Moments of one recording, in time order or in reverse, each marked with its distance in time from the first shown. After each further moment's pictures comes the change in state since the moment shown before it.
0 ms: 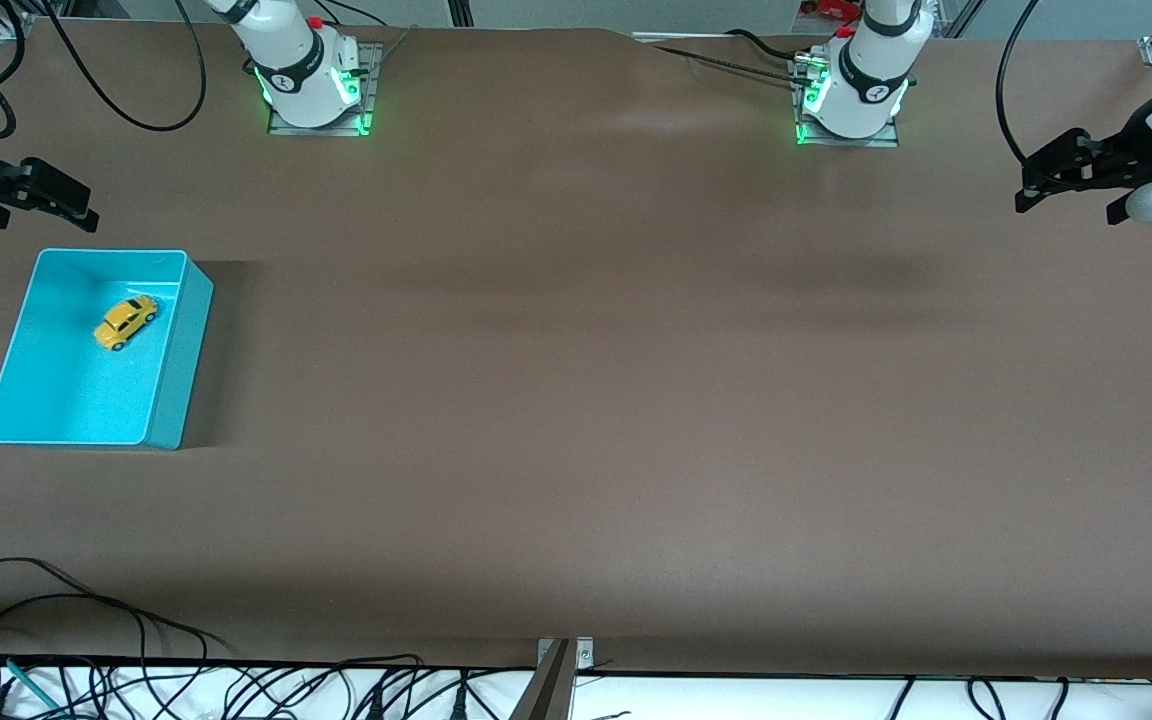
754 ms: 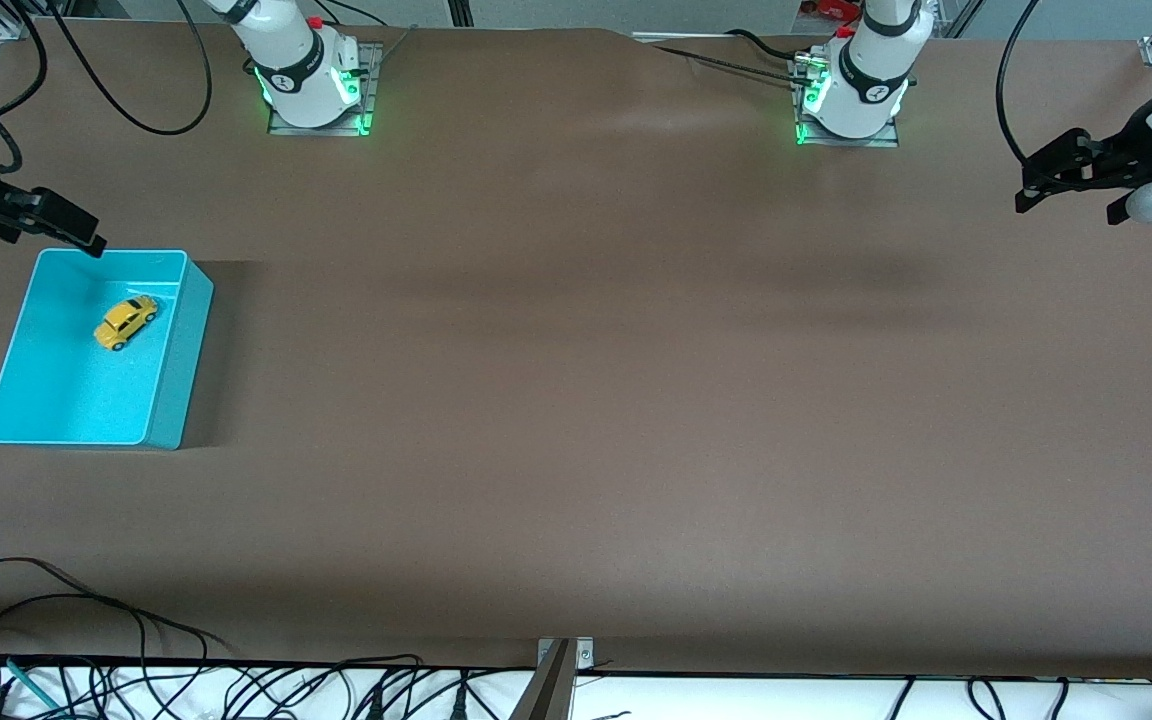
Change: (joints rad) left arm 0.000 0.000 0.000 0.000 0.000 0.001 0.000; right arm 0.010 0.019 -0.012 -0.005 0.000 0.060 0.139
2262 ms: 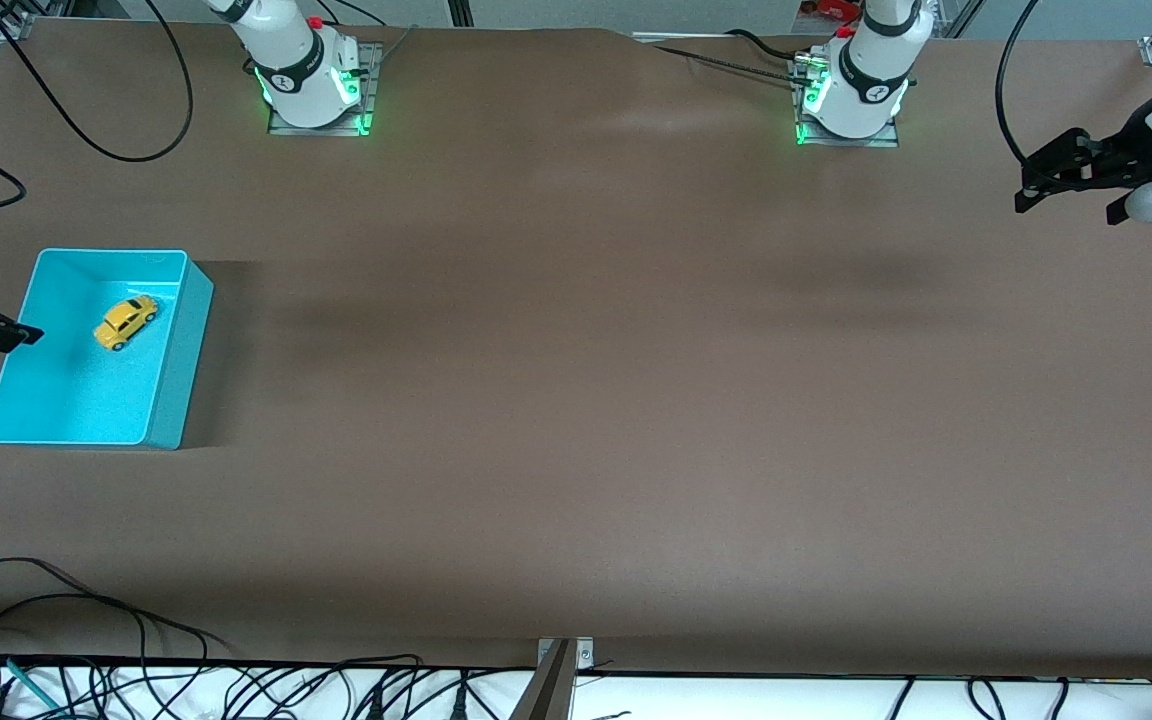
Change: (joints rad) left arm 0.000 -0.001 -0.001 0.000 0.000 0.001 0.000; right arm 0.052 0.263 -0.282 0.042 0.060 0.136 0.280
